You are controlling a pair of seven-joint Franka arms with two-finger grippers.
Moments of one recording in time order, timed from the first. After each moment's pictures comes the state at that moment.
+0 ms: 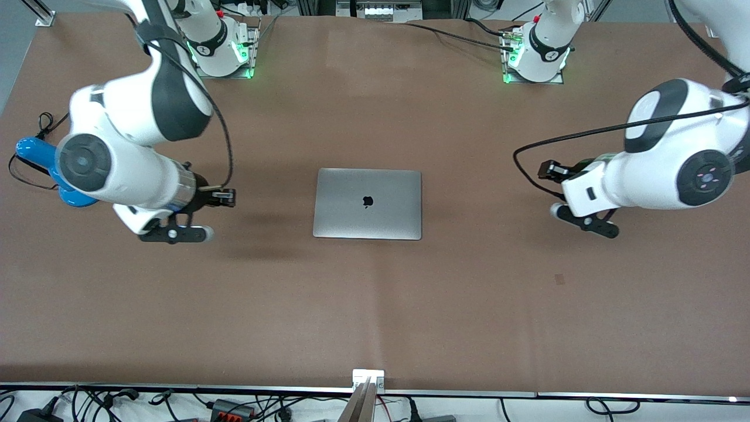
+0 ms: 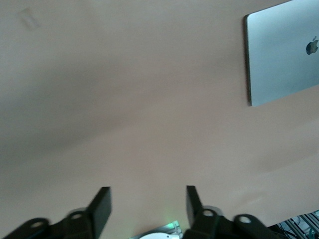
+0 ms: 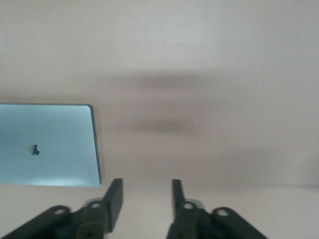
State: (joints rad) left arm 0.37 0.38 -0.61 -1.50 0.04 1.45 0.04; right arm 0.39 0.39 -0.17 -1.43 0.15 1.67 0.23
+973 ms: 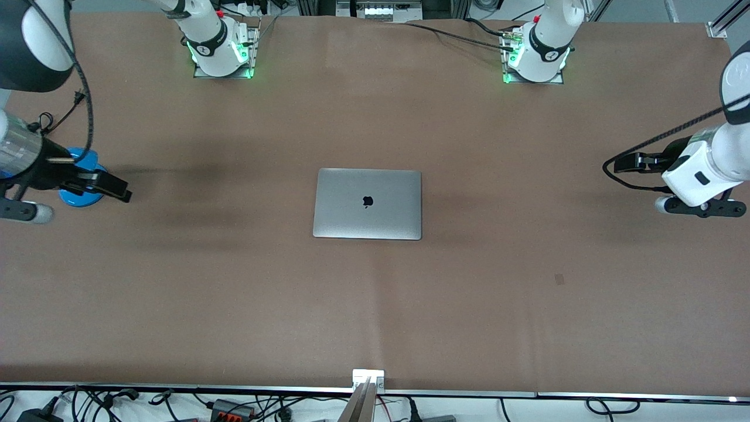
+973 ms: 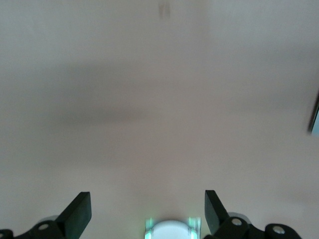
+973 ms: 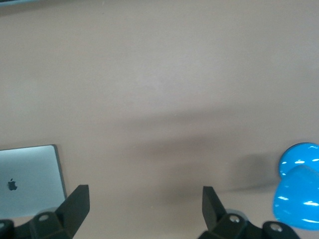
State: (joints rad) left arm -0.03 0.20 0.04 -1.53 0.01 1.52 0.05; right arm 0.36 0.24 -0.40 -1.43 0.13 1.66 0.10
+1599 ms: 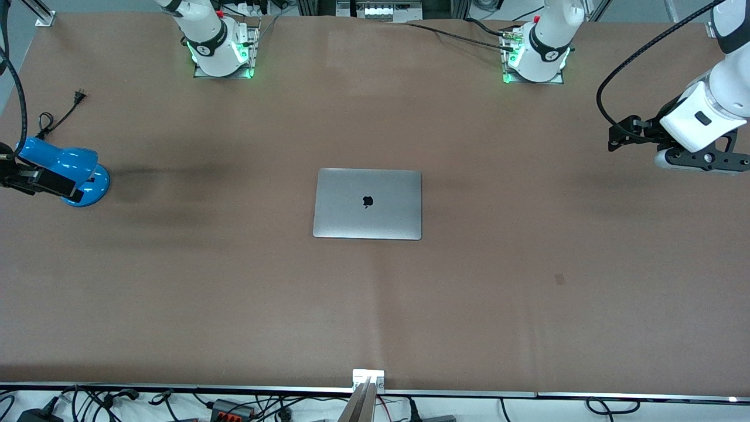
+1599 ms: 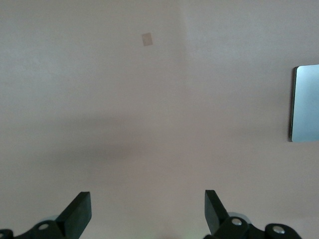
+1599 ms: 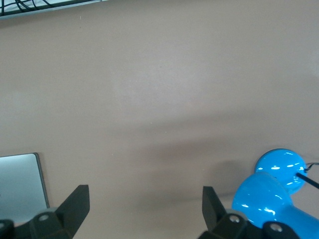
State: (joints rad) left arm -0.02 -0.02 -0.01 -1.73 0.00 1.60 0.05; right arm -0.03 0.22 -0.05 -1.42 0.04 1.68 0.06
